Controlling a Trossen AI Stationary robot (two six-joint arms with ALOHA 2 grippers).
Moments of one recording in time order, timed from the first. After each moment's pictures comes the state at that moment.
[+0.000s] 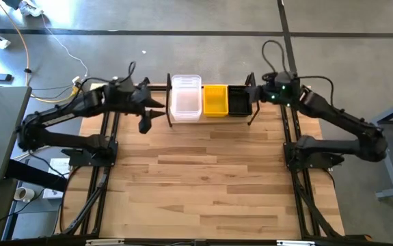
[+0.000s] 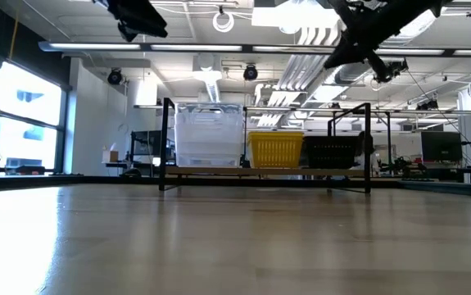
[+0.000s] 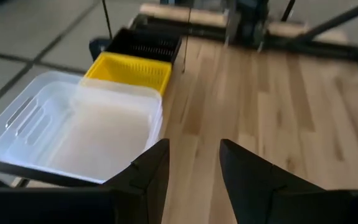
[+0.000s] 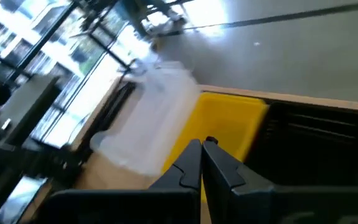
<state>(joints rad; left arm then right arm) 0.49 0.99 1.06 -0.62 0.15 0.06 -0.62 0.95 0.89 -0.37 -0.01 0.67</state>
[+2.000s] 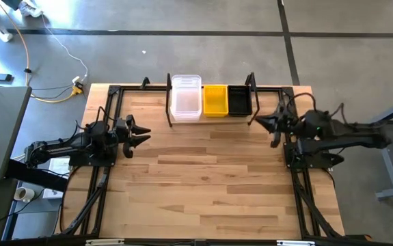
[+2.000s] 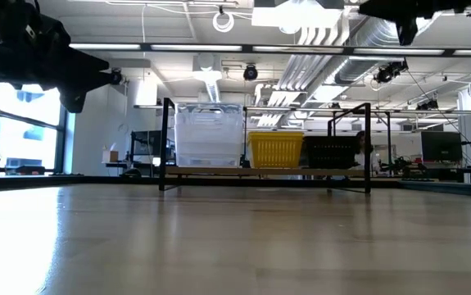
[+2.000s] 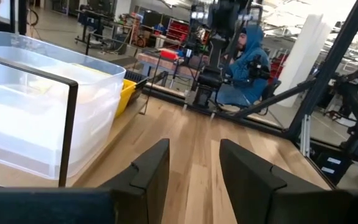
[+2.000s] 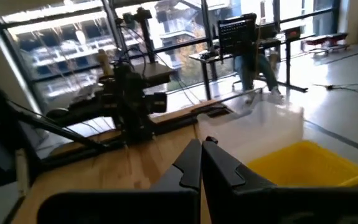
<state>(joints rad) 0.31 0.04 0.01 0.02 0.07 -0.28 0.02 0.46 0.57 -0.13 0.30 0.18</state>
